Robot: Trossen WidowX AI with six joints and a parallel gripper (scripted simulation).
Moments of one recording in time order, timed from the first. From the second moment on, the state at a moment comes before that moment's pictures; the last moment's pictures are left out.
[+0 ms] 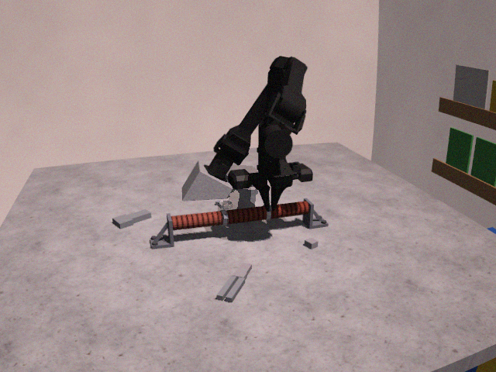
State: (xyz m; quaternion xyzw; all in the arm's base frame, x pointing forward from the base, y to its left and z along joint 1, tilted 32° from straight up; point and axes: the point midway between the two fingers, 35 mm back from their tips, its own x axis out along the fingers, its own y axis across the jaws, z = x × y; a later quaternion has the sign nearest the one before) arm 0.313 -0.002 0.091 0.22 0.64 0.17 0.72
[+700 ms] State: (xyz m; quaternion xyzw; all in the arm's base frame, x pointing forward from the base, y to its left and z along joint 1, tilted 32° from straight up) arm 0.312 -0.018 0.081 0.22 0.64 0.17 0.72
